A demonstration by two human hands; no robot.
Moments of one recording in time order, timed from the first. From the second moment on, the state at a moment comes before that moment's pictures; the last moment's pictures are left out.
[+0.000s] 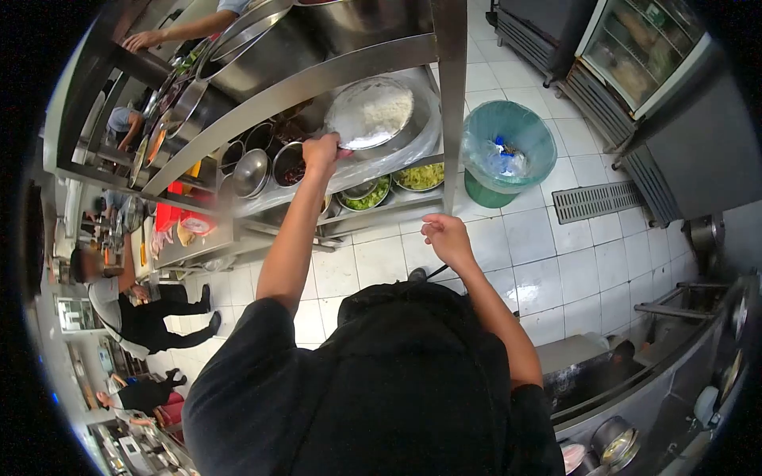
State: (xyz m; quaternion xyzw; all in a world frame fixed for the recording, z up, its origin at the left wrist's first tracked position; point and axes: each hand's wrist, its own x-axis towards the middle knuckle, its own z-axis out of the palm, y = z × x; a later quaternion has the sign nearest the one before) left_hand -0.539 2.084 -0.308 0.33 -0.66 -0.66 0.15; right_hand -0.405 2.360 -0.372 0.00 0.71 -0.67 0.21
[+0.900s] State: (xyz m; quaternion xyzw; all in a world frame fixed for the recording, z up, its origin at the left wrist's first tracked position) left_hand -0.462 2.043 -0.304 0.26 -0.78 -0.55 0.15; right_hand -0.369 2.467 -0.455 0.12 0.69 -0.69 0.21
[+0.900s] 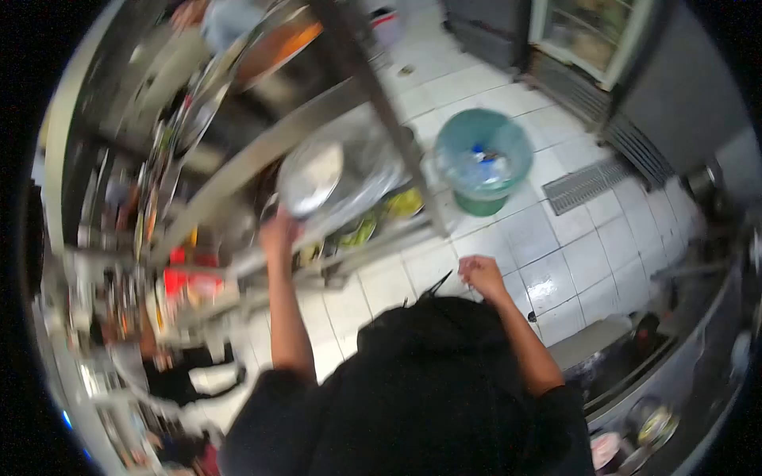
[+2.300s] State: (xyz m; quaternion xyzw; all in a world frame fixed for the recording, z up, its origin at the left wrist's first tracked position) left_hand -0.578 3.094 -0.278 -0.50 -0.63 -0.47 -0.36; right_hand -0.132 3.051 -0.324 0.64 0.24 -0.44 -0.59
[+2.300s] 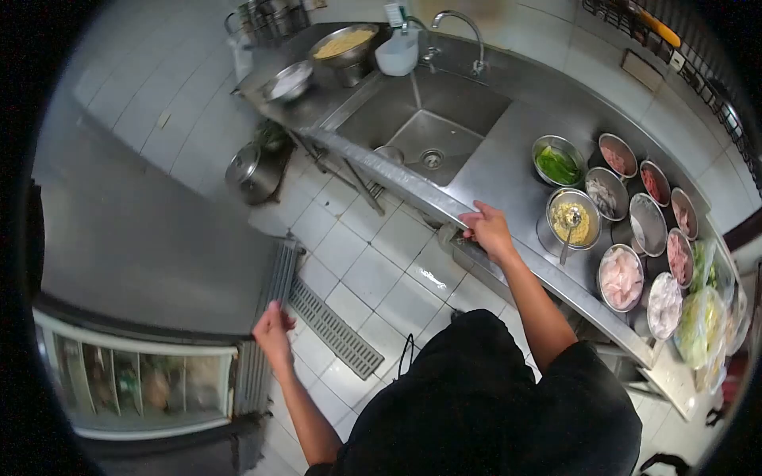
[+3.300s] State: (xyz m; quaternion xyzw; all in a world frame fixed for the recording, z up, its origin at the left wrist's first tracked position) left_hand -0.147 3.640 -0.451 -0.95 -0.23 0.06 -0.22; right_hand 0.134 3.483 -0.362 0.81 0.54 -0.21 -0.06
